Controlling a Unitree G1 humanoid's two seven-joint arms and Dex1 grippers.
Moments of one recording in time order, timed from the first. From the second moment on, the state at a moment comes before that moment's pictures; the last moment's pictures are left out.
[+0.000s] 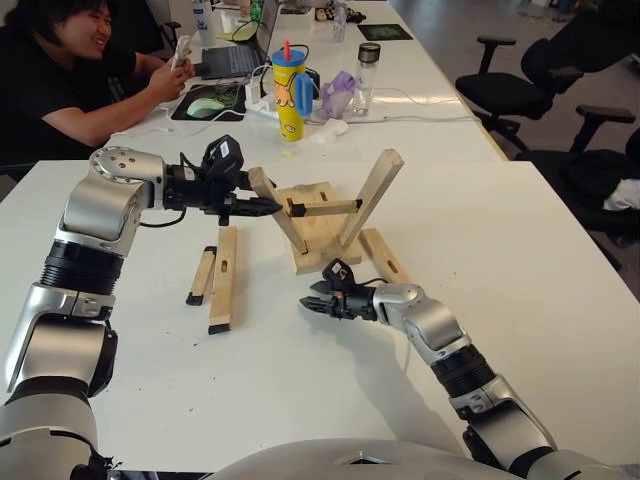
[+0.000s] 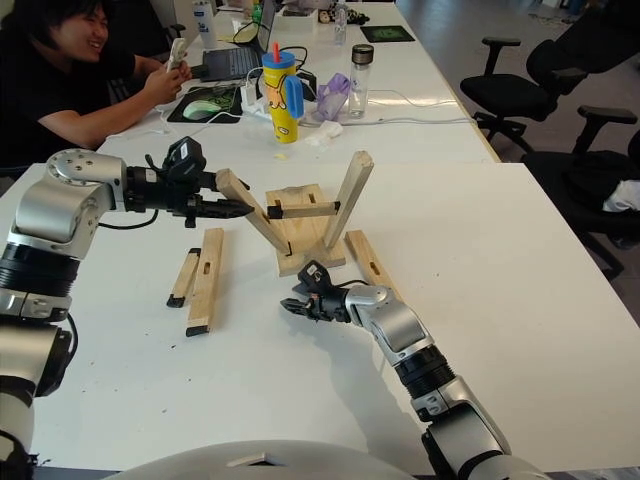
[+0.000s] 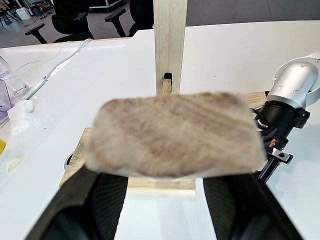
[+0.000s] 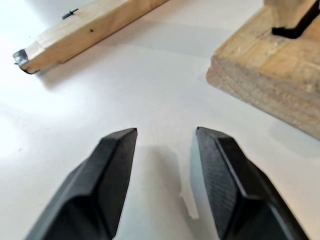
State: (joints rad) left arm -0.80 0.72 -0.24 0.32 -0.35 0.45 -1.25; right arm -0.33 -0.24 0.41 0.11 0.20 0.65 0.68
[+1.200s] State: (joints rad) left arm -0.76 0.45 -0.10 0.43 -0.34 0.32 -1.13; right arm -0.50 -0.17 0.32 0.31 0.09 0.58 0.55
